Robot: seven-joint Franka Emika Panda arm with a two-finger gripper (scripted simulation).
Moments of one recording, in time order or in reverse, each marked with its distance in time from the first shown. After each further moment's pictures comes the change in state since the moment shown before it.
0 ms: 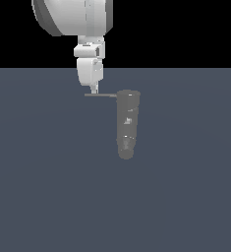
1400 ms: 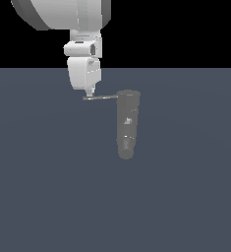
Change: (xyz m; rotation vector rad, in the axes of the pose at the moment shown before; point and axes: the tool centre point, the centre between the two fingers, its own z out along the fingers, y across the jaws) arm 0.003 0.065 0.000 0.003 -0.001 0.002
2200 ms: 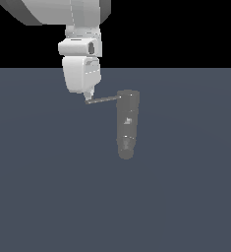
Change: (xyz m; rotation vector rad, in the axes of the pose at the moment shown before) arm 0.007 0.038 0.000 0.001 -0.001 0.000
